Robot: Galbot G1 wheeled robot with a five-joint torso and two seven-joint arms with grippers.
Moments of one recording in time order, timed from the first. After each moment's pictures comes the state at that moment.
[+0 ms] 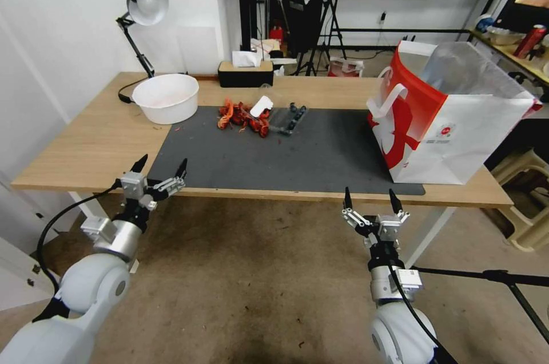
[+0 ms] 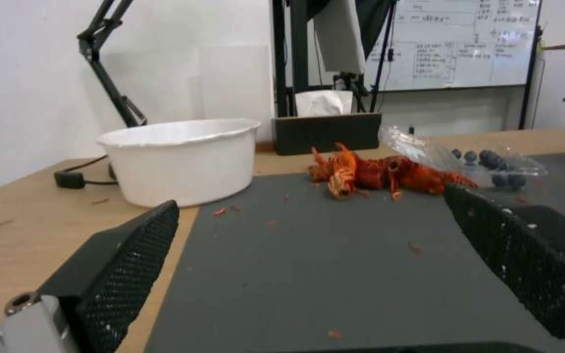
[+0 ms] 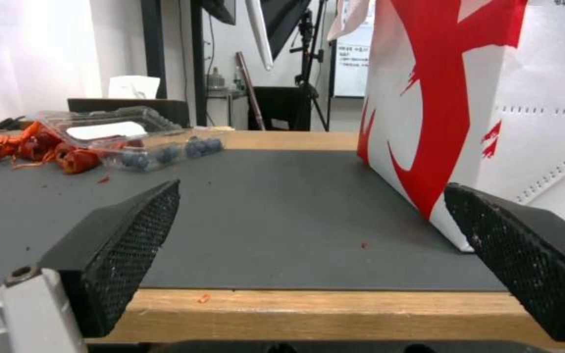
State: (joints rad) left arm 1.45 -0.99 -0.56 -1.94 -0.57 -0.15 -0.01; right arm -1.52 1.34 0.36 1.97 0.07 0.23 0.28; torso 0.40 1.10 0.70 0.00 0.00
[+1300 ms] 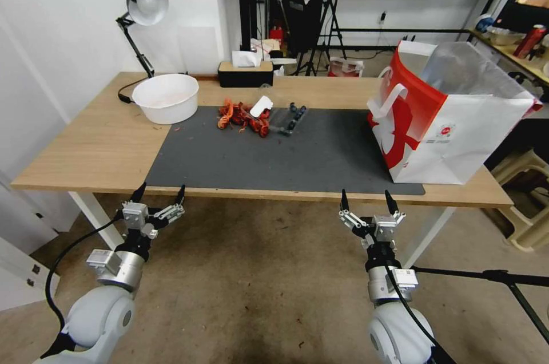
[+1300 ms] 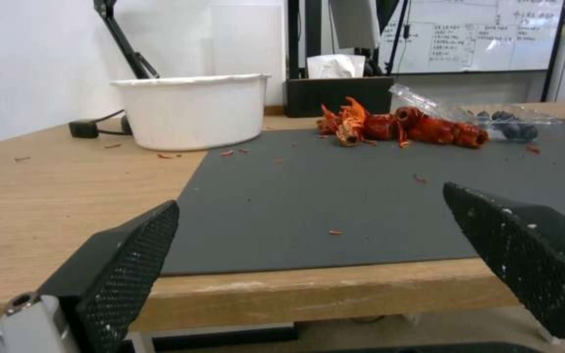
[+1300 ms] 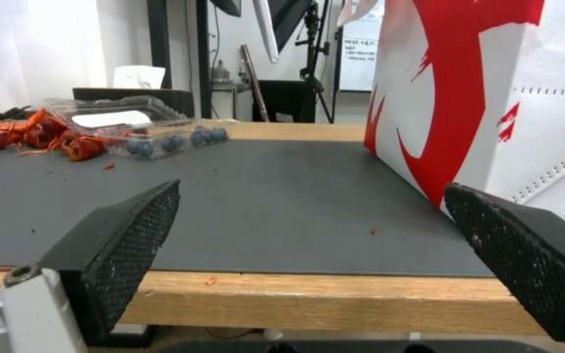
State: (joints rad) left arm 1.50 -1.08 -0.55 -1.88 -0.51 -0.21 0.01; right arm -1.51 1.34 0.35 1.95 0.07 0.22 0.27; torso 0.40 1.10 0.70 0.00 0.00
